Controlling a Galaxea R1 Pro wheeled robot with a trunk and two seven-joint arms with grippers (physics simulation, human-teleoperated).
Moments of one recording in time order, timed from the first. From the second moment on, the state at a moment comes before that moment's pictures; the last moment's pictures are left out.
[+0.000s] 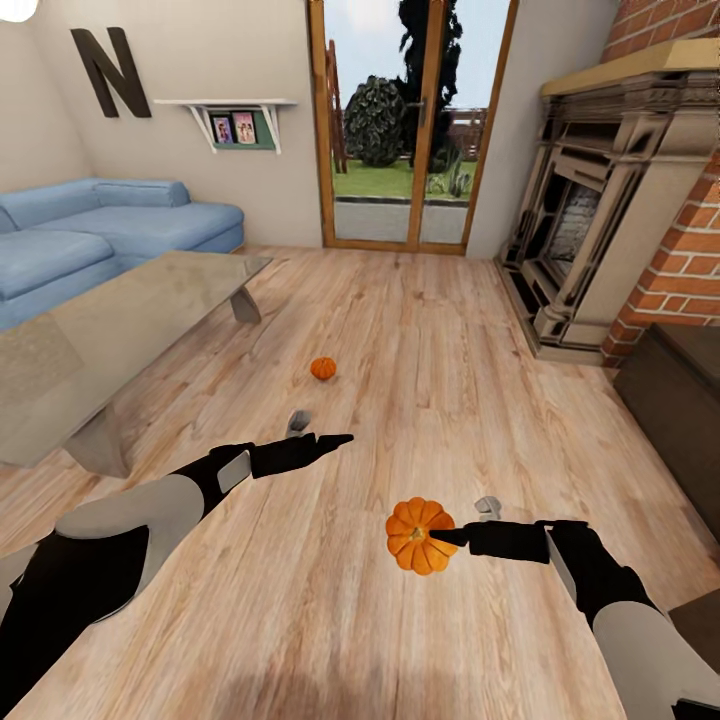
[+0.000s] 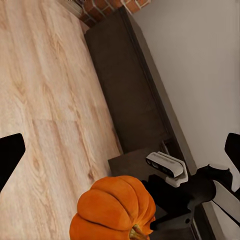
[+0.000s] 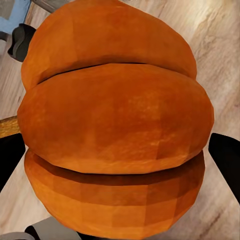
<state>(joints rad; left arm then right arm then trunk) -1.20 0.00 -1.73 -0.04 2.02 0.31 -1.05 -0.70 -0.15 -0.20 -0.63 0.16 0.54 1.15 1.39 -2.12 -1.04</state>
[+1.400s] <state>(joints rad) -1.20 0.00 -1.73 -0.03 2.02 0.31 -1.05 -0.70 -0.14 -0.15 -0.63 0.19 0.54 1.15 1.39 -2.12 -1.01</state>
